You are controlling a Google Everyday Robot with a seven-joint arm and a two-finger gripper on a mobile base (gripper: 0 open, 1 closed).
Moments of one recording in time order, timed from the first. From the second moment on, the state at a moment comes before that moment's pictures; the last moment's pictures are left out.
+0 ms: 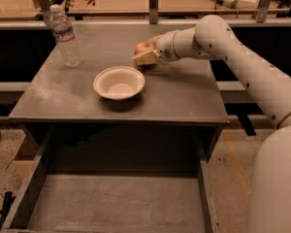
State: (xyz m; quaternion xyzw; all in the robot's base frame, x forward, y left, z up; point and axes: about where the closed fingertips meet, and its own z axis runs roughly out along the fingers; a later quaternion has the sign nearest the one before) arm 0.796 -0.005 0.865 -0.45 0.71 0.21 0.50
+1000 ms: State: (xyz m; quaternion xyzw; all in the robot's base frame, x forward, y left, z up) arm 0.754 0.007 0.936 -0.45 0.64 0.27 0.56
